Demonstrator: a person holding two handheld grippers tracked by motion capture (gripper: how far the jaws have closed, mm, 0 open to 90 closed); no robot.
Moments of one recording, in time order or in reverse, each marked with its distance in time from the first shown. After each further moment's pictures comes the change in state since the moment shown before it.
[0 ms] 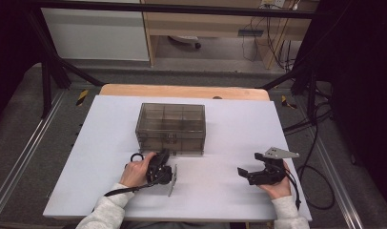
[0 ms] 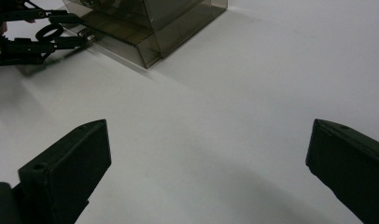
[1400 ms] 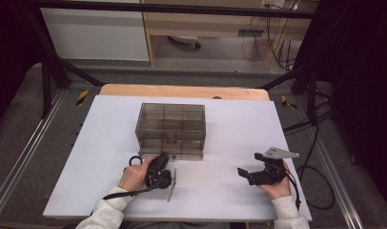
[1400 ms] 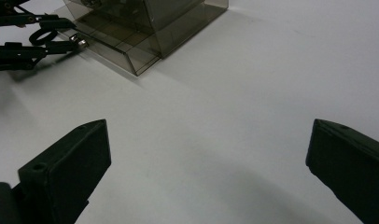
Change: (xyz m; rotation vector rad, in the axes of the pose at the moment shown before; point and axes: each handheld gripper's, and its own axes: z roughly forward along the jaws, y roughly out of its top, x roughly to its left) left arm -0.005 0.001 -0.013 0.002 -0.005 0.008; right arm 0.000 0.000 0.000 0.000 0.002 -0.002
